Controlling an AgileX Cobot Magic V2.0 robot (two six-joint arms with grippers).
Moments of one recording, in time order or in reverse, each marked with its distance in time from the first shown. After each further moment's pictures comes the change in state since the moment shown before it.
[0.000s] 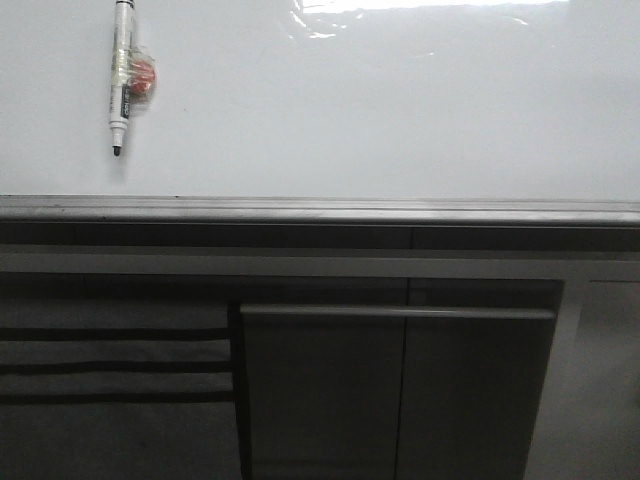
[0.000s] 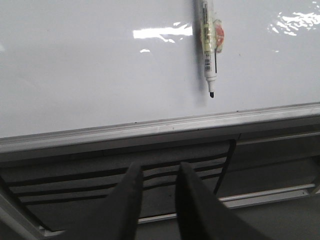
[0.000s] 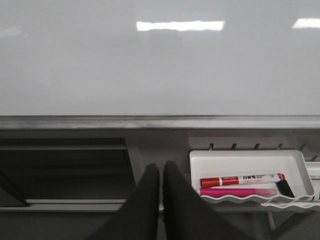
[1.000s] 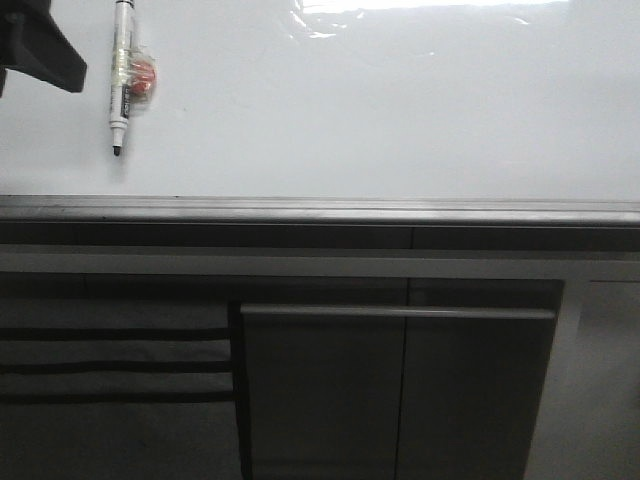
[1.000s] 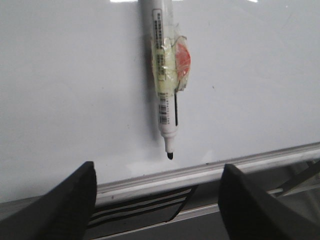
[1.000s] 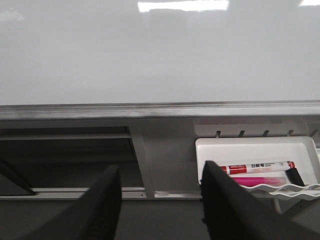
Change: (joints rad) left arm -0.184 0.600 -0.244 -0.113 -0.250 -0.002; right arm 0.000 0.048 0.000 0.023 -0.004 0.000
